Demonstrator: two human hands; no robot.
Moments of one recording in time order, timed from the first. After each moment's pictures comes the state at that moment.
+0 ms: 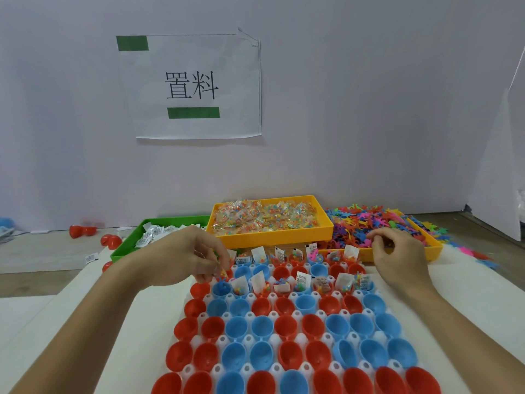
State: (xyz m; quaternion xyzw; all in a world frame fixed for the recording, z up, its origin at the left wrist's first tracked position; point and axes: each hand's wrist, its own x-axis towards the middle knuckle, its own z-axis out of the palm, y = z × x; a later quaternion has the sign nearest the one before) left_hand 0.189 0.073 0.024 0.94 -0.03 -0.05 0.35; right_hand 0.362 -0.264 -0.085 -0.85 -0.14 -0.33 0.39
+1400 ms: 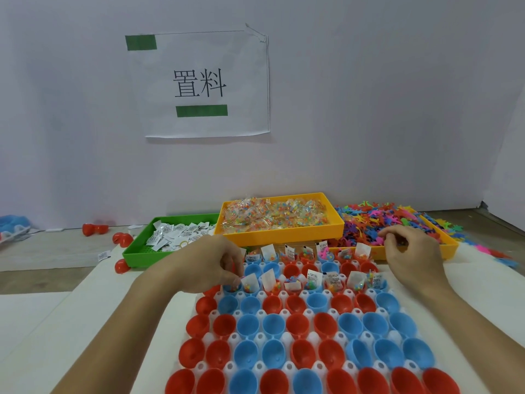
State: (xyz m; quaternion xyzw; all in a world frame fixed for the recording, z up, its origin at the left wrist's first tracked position) left_hand 0.204 0.065 0.003 0.98 -0.02 -0.03 0.19; right_hand 0.363 -0.264 -0.085 -0.85 -0.15 -0.33 0.38
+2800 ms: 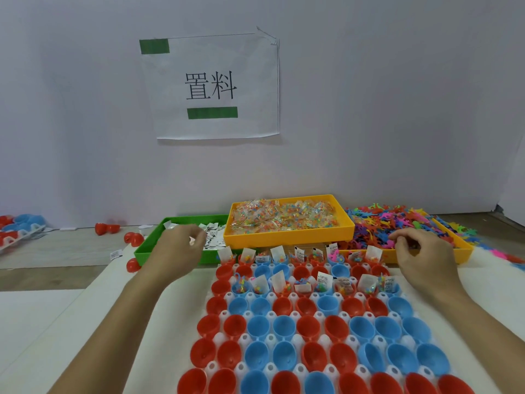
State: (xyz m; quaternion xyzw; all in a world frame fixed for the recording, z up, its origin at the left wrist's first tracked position) left_hand 0.210 0.117 -0.024 0.94 0.17 0.22 0.22; right_hand 0.360 -0.263 -0.083 -0.85 -0.15 -0.33 0.38
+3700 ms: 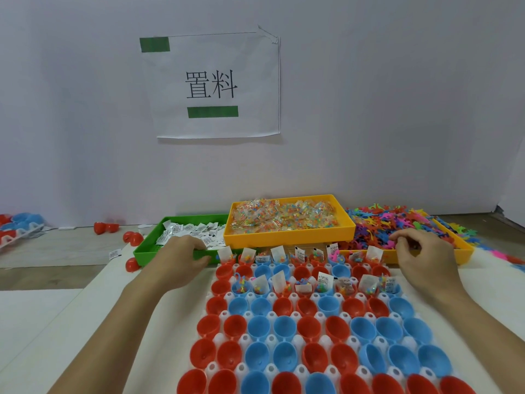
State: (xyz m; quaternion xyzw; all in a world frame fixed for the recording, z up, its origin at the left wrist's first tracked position) left_hand 0.212 0.129 -0.036 0.97 0.14 0.12 0.17; right_hand 0.361 -0.263 -0.083 -0.85 -0.15 -0.33 0.38
